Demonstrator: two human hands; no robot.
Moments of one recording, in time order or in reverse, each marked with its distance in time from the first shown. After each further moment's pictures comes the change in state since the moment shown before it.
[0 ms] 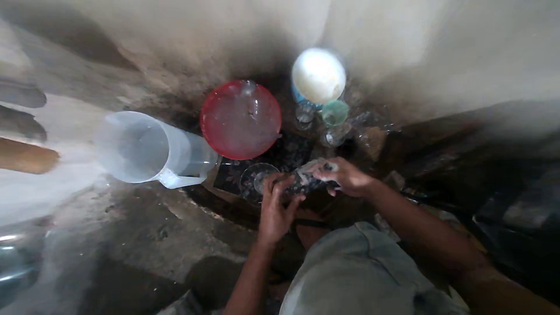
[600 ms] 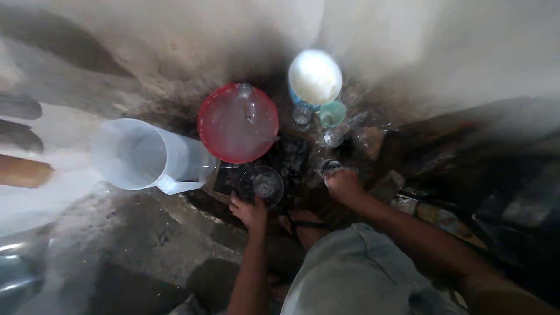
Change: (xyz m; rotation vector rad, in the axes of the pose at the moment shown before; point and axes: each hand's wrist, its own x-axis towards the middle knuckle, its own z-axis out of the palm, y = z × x) left_hand -0.004 -0.084 -0.003 0.335 0.404 -0.770; right_hand 0.004 0.042 0.007 -1.428 0.249 0.001
